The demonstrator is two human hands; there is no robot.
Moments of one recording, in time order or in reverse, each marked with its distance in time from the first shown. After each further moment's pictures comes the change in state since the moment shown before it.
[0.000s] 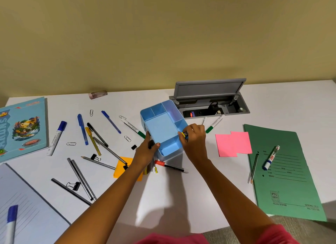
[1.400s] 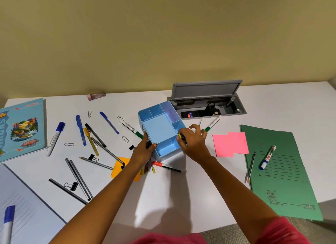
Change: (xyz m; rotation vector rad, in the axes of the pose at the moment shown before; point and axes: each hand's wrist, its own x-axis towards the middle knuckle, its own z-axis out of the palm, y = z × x) left_hand 0.003 -0.002 0.001 0.022 -0.021 -0.001; right_hand -0.006 0.022 -0.007 -0.083 -0.139 -0.178
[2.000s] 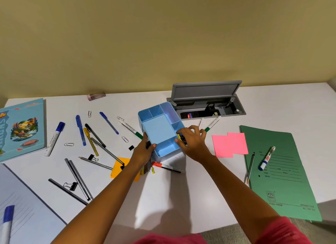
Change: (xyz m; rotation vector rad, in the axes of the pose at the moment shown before) left_hand 0.001 -0.001 0.001 -0.087 -0.022 0.008; right_hand 0.001 0.001 -0.007 0.073 -0.141 0.034
